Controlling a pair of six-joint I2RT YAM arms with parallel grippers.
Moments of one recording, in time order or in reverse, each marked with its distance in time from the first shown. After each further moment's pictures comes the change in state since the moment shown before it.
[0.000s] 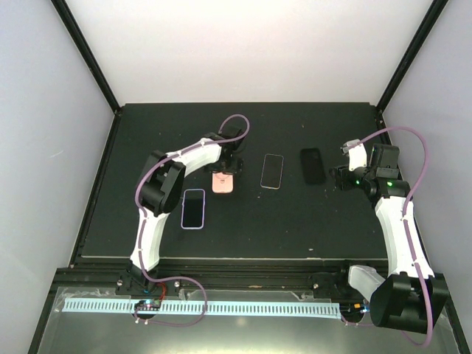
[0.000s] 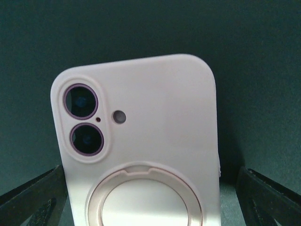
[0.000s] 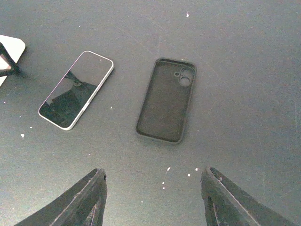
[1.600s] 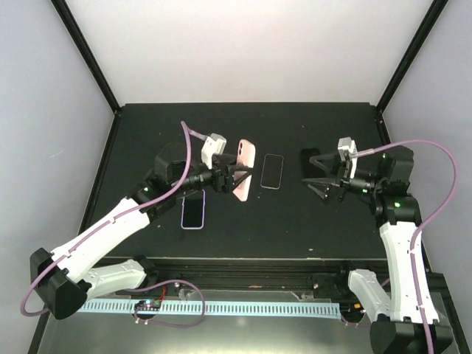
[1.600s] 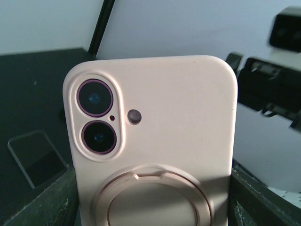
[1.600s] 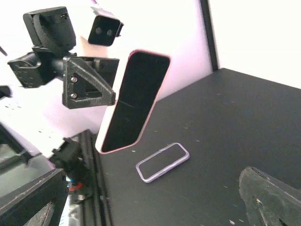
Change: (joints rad) left arm -0.140 -1.104 -0.703 0.671 0.628 0.057; right arm 0.039 -0.224 0.034 0.114 -0.898 0.202
